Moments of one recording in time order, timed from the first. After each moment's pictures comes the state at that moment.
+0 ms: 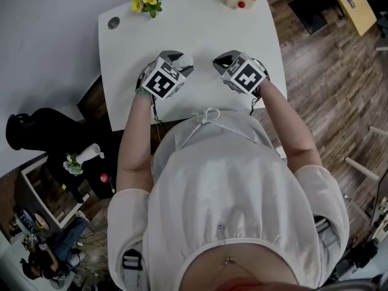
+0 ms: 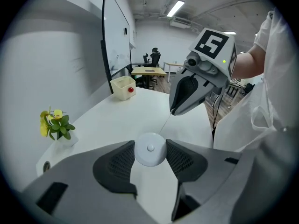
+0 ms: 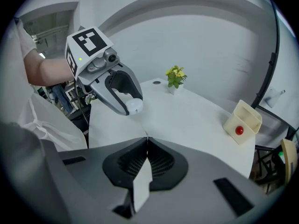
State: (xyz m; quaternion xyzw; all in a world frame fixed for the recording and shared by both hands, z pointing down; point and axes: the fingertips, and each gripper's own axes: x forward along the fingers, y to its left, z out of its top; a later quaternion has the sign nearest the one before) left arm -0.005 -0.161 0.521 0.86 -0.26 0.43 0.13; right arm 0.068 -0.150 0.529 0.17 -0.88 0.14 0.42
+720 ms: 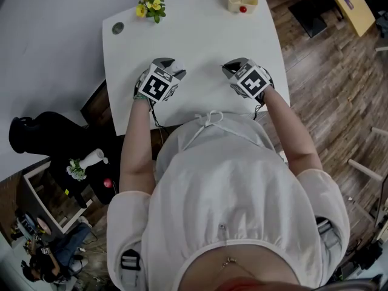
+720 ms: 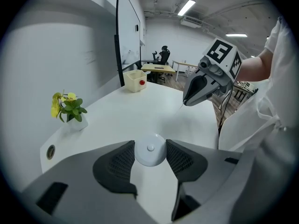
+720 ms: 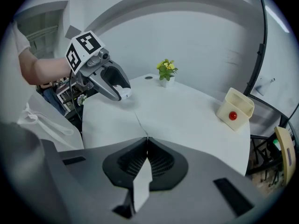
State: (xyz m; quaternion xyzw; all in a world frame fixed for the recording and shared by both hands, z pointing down) left arm -0.050 -0.161 0.536 0.83 -0.30 0.43 0.17; right arm 0.092 -0.150 0.550 0.22 -0.86 0.16 0.43
